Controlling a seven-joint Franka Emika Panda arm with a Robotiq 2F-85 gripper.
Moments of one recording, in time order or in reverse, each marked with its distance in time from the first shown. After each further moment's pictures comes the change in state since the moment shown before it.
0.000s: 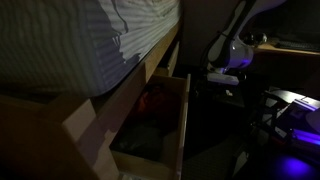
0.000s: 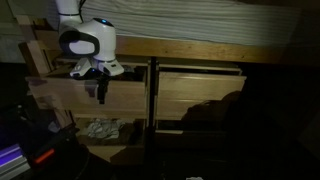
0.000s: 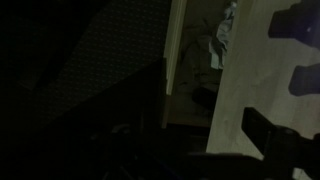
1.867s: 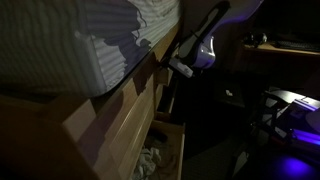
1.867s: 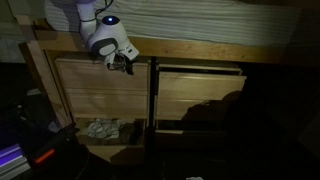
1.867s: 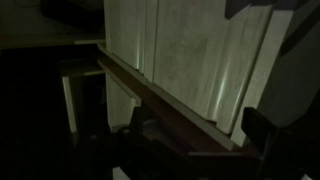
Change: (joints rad) arm -0.040 0.298 0.141 0.509 -0.183 0.416 0.199
